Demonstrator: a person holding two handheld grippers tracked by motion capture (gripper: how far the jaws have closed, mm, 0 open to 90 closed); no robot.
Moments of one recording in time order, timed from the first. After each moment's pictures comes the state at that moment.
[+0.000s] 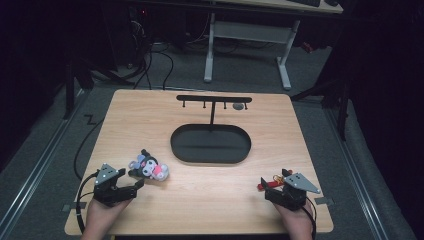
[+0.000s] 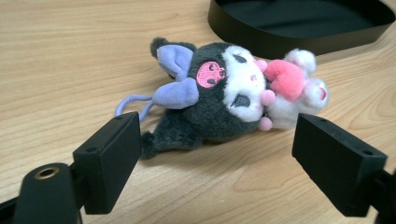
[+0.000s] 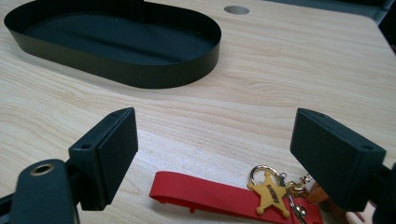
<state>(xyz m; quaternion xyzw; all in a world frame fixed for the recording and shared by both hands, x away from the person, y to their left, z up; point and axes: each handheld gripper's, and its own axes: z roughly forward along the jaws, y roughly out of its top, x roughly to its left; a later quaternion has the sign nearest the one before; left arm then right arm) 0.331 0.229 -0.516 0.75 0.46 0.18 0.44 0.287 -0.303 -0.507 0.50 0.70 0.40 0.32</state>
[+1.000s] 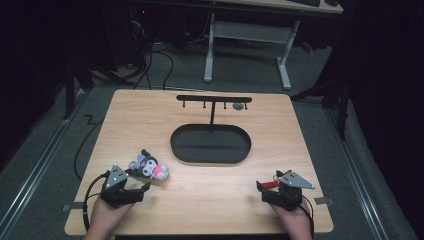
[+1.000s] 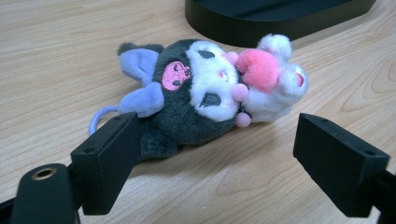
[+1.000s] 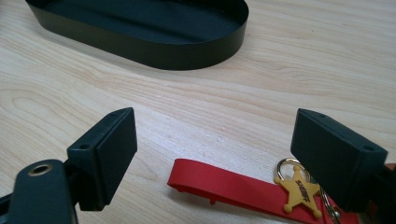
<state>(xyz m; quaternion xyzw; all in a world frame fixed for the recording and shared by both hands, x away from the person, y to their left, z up) 0.328 0.210 -0.517 0.78 0.41 0.20 0.43 0.293 -0.299 -0.513 0.48 0.73 0.39 0.28</state>
